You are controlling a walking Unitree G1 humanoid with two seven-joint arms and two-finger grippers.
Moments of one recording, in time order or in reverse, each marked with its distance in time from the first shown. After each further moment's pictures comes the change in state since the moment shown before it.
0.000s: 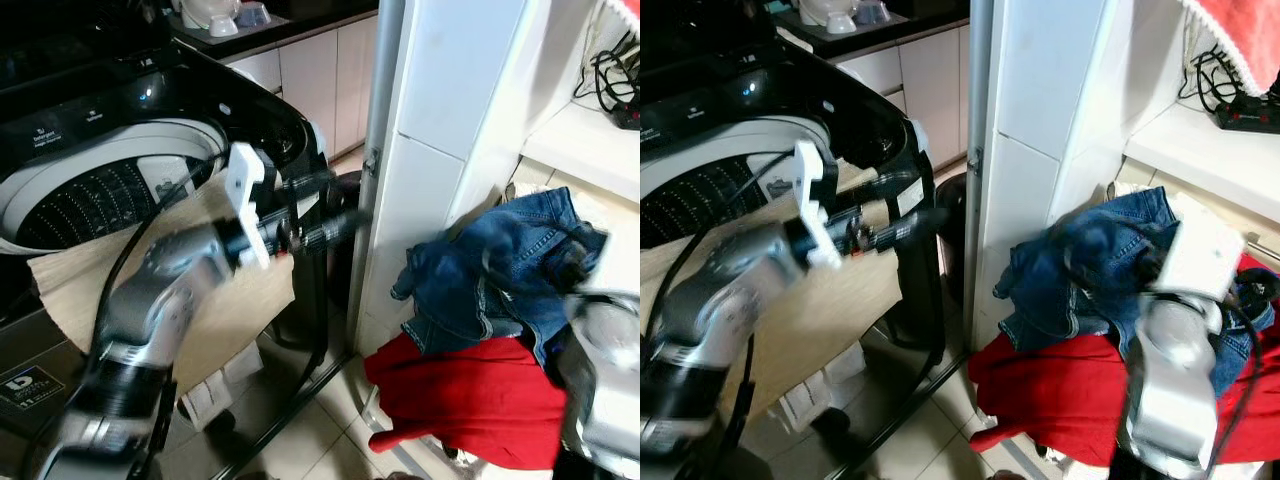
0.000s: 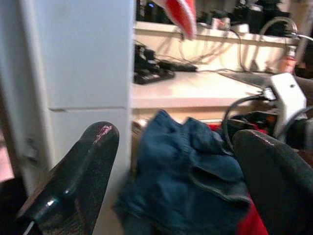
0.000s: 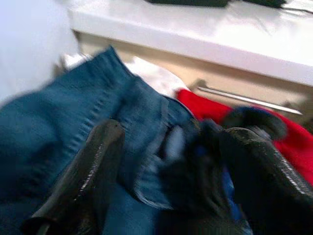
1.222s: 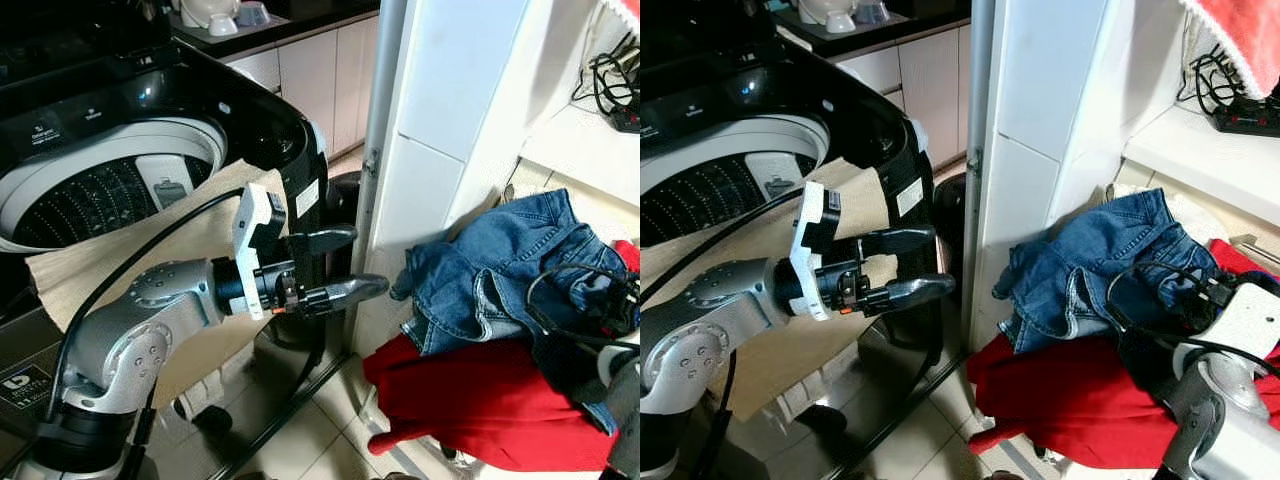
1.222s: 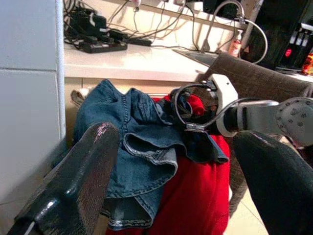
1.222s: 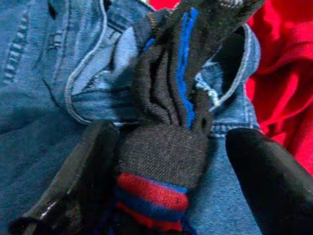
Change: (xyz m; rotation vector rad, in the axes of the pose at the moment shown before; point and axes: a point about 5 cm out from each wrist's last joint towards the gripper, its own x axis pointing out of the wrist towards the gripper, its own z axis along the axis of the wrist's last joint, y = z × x) left arm -0.015 -0.038 -0.004 -0.123 0.122 -0.166; right arm 0.004 -0.035 -0.037 0.239 0.303 0.043
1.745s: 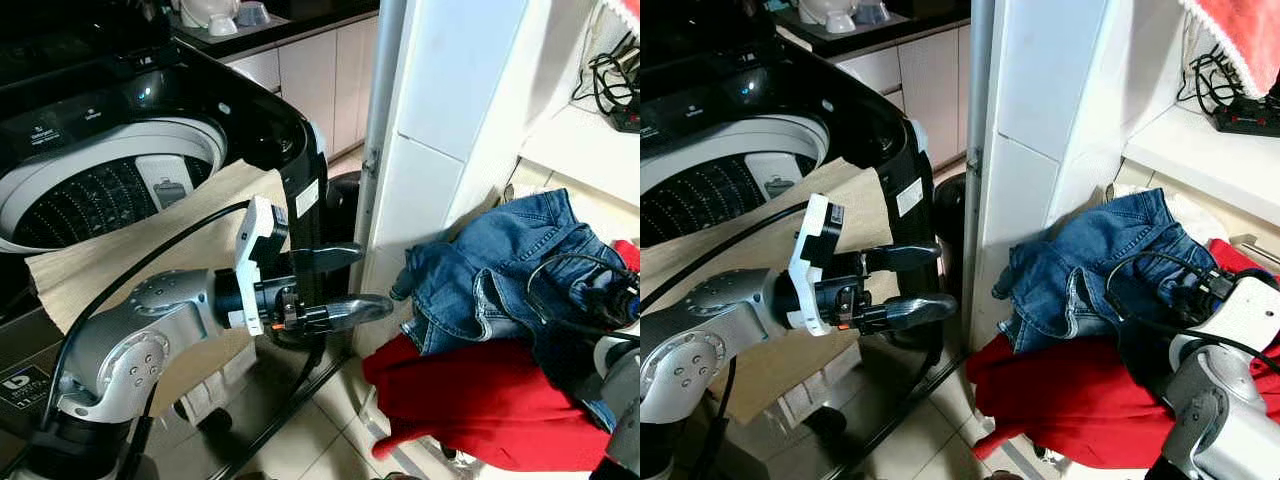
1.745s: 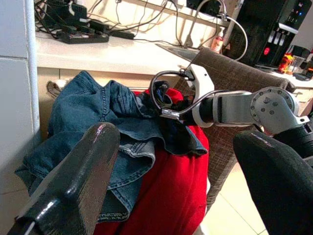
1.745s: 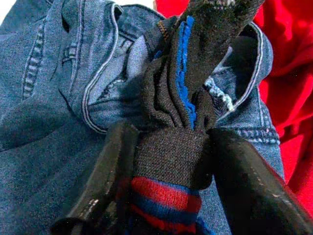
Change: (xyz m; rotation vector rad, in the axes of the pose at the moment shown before) left arm 0.000 -0.008 -0.006 -0.048 0.016 -0.065; right arm 0.000 0.005 0.005 0.052 -0.007 0.017
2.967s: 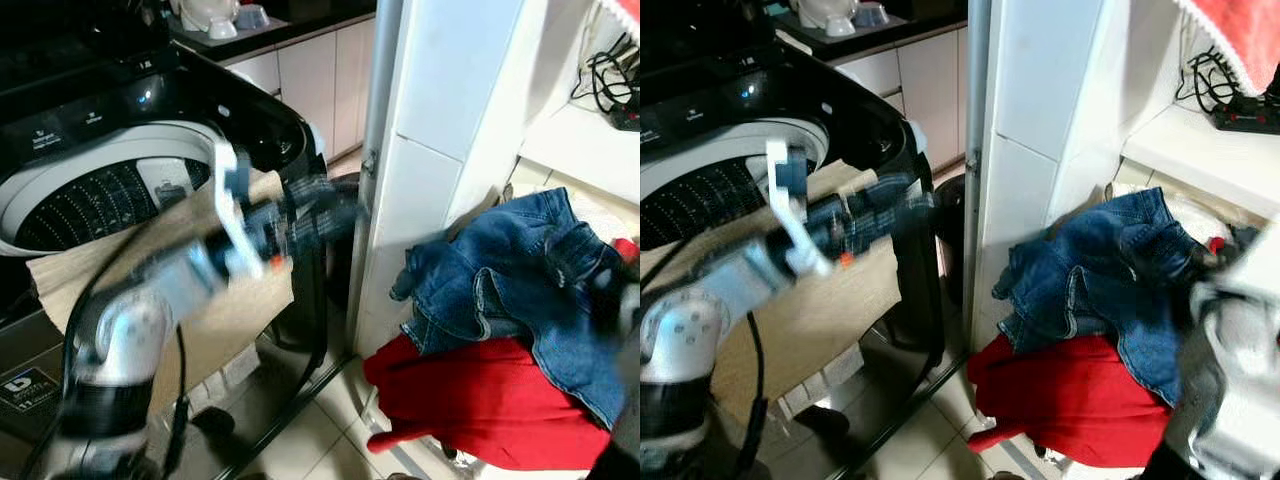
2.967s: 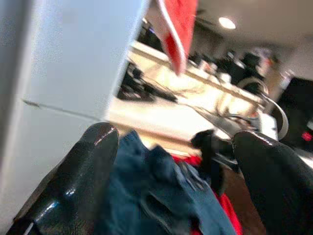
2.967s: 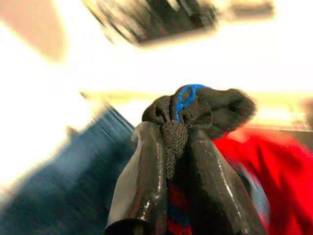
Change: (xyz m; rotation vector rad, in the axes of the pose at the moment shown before) left arm -0.001 0.038 0.038 -0.121 -0.302 0.253; right arm -0.027 0.035 0.067 -0.116 -0.468 0.117
